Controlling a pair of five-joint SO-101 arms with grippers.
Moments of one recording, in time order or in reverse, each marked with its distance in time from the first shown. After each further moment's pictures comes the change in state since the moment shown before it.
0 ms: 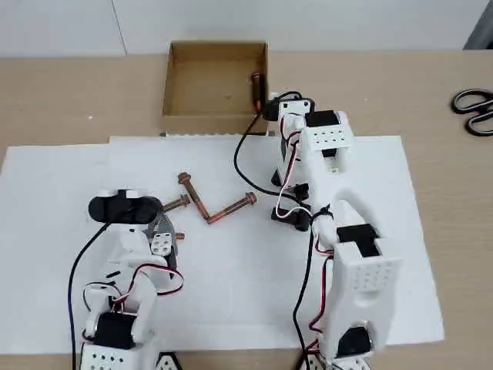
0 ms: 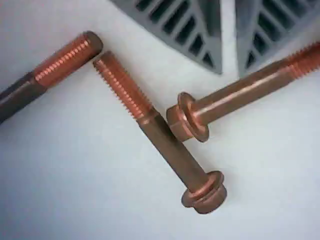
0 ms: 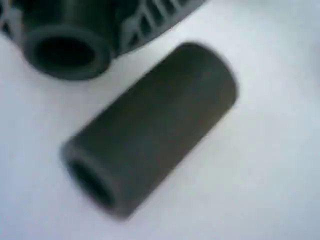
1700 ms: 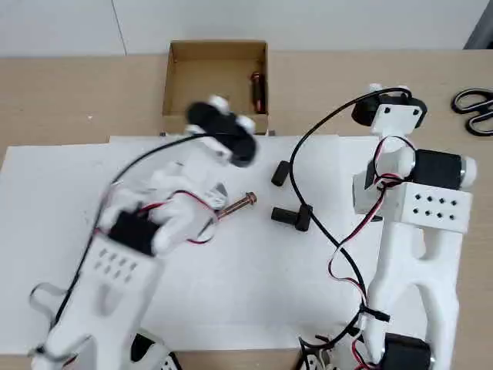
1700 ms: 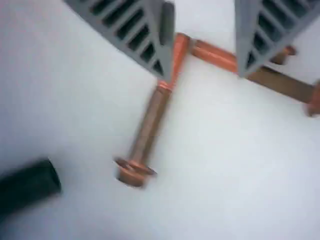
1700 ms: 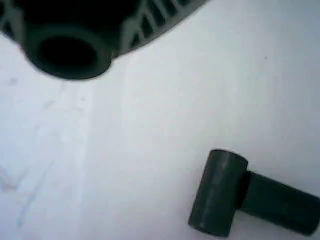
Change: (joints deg) left arm 17.8 69.8 -63.4 17.2 -24.2; right arm 18.9 -46.4 21.1 15.8 4.3
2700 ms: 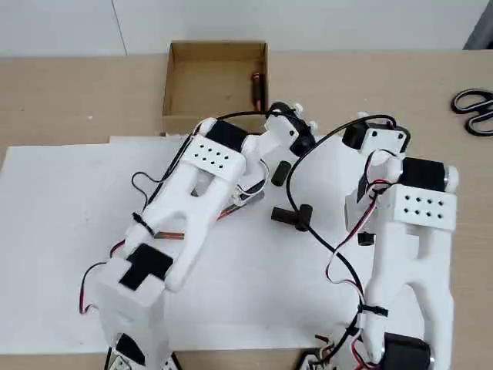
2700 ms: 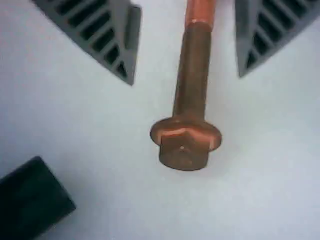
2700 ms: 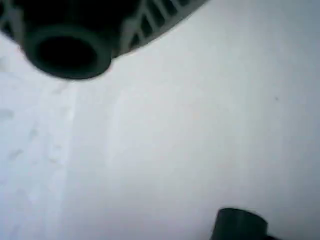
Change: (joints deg) left arm 2.5 55.7 -47.3 19.8 -10.1; right arm 0.0 0.0 11.5 -2.1 0.2
